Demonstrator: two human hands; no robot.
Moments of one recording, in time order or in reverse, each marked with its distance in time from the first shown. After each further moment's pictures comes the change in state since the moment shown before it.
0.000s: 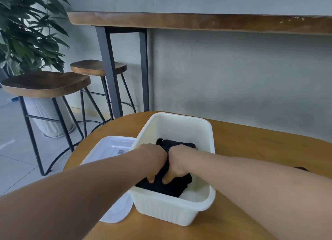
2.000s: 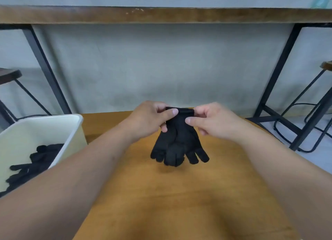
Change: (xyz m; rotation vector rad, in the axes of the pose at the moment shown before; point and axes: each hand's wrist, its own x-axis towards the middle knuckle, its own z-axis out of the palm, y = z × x) left_hand -0.008 0.260 -0.182 -1.258 0.556 0.500; right_hand -0.260 0.330 0.042 0.803 0.675 0.141
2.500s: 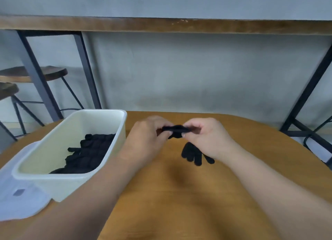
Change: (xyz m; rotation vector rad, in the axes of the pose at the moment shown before) left_hand -0.092 -0.057 -0.048 0.318 0.382 0.193; right_hand -0.002 -0.056 0.100 0.139 -0.001 -0.132
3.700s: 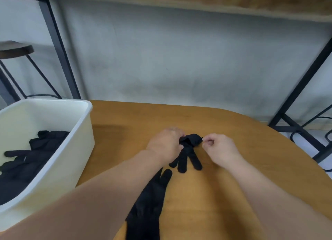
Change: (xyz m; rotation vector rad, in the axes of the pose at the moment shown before) left_hand 0.080 -0.039 0.162 0.252 -0.410 -0.066; right_hand 0.060 0.166 -0.029 -0.349 0.156 0.443
